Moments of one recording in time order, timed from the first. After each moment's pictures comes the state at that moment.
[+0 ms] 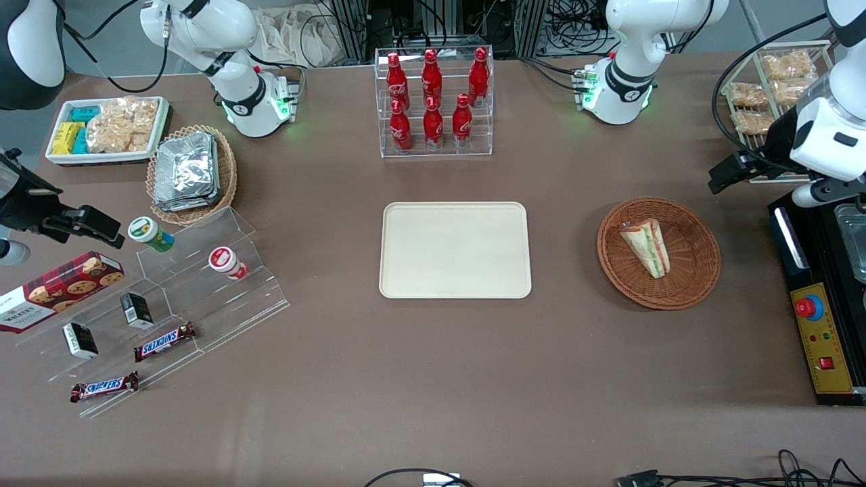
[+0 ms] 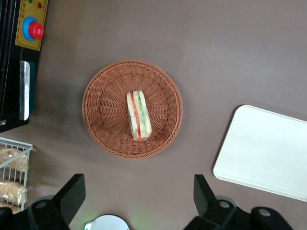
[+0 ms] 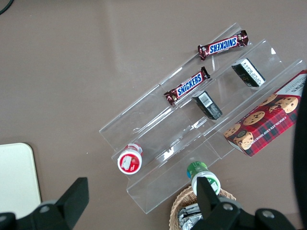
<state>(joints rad) 0.03 -0.08 -0.11 -1.67 -0.01 1.51 -0.33</state>
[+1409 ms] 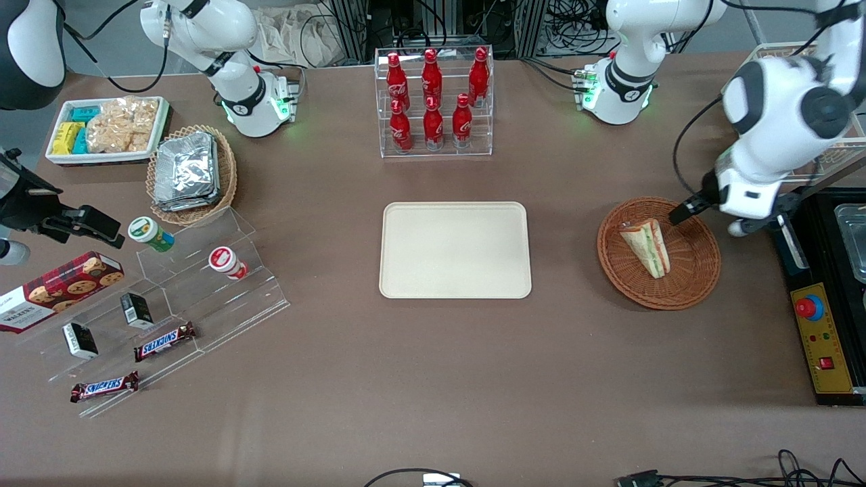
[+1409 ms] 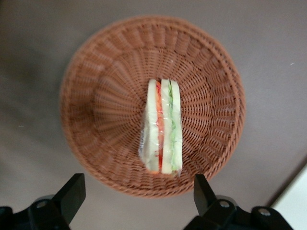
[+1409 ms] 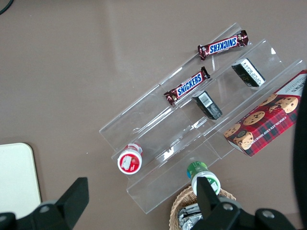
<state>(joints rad) 0.05 -0.15 -0.07 -2.45 0.00 2.25 -0.53</state>
